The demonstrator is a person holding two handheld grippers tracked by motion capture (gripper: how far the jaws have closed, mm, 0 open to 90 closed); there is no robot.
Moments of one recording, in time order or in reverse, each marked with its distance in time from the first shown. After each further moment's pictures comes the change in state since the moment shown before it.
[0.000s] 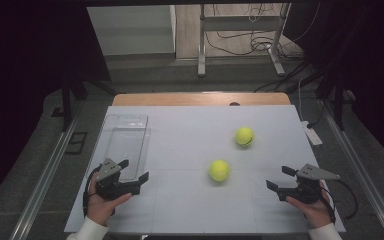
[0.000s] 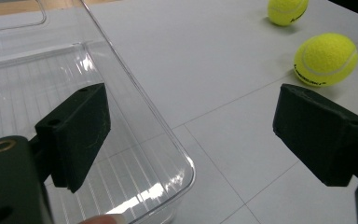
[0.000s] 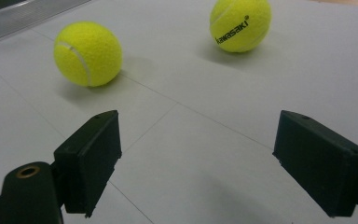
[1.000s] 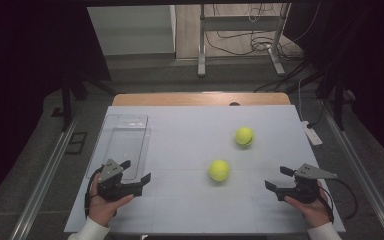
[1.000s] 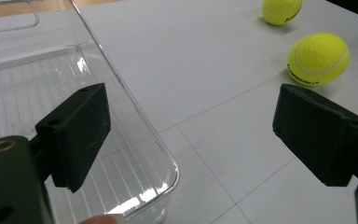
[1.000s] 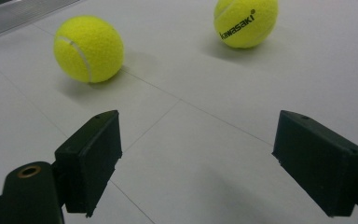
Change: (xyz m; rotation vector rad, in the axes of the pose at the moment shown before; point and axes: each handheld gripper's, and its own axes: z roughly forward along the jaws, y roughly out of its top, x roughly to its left) left arm -0.007 0.001 -0.001 0.001 -0.003 0.004; right arm 0.001 0.000 0.004 0.016 0.009 -0.003
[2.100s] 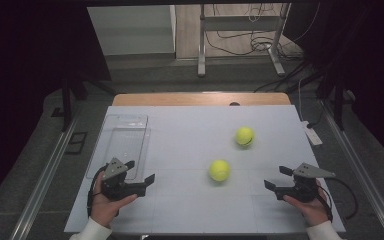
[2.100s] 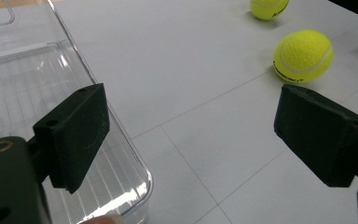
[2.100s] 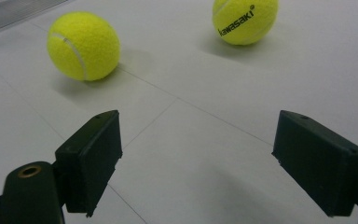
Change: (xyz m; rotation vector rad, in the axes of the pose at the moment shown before) left arm -0.009 0.010 0.004 0.039 -0.036 0.007; right arm -0.002 -0.001 0.004 0.010 -0.002 0.002
